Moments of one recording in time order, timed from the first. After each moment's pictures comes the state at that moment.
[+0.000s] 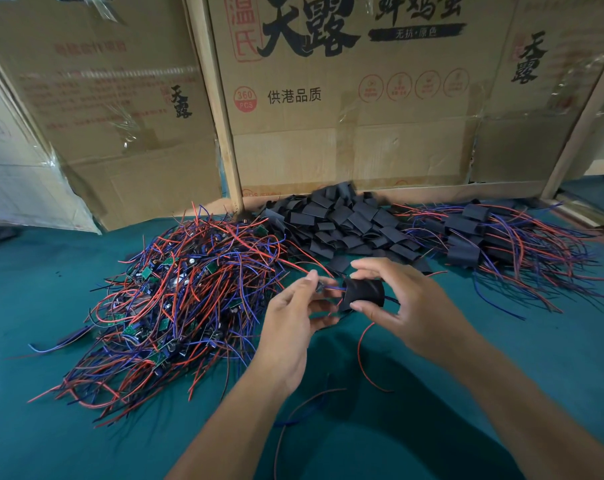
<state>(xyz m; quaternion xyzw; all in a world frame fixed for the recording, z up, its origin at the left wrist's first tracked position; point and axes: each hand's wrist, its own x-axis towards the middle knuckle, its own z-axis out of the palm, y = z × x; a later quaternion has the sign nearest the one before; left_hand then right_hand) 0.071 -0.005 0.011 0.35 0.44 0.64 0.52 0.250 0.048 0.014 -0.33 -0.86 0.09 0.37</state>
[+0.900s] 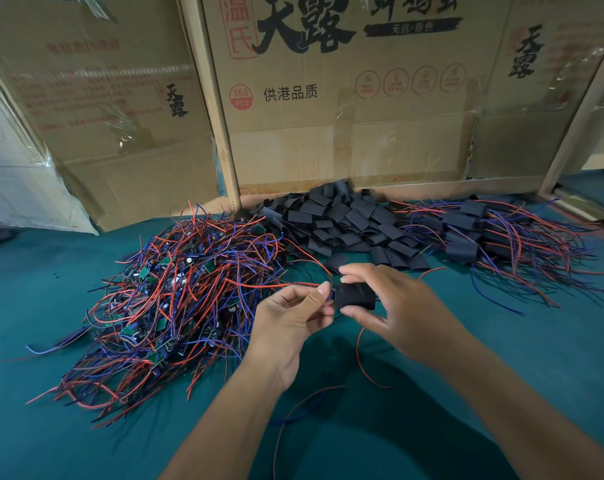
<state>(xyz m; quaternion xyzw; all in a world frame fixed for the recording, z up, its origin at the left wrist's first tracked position) 0.064 -0.005 0.006 0.31 0.43 0.65 0.55 0.241 0.037 0.019 -0.34 -0.88 0.05 0.33</state>
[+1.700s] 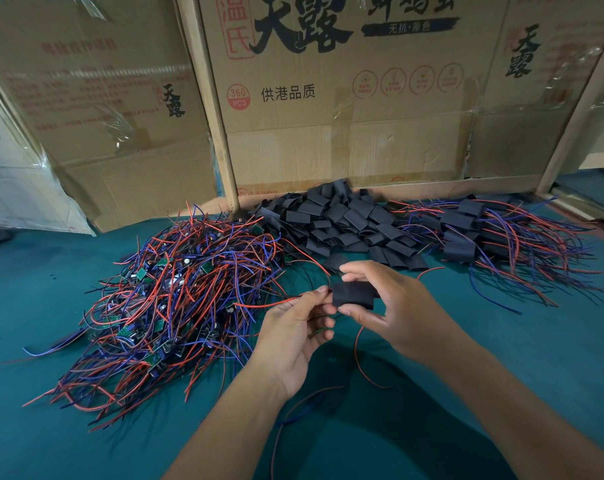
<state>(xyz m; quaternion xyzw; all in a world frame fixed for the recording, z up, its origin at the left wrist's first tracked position) 0.072 -0.008 0.009 0.27 0.47 0.59 0.60 0.240 0.040 0.016 -0.33 -0.86 0.14 0.36</state>
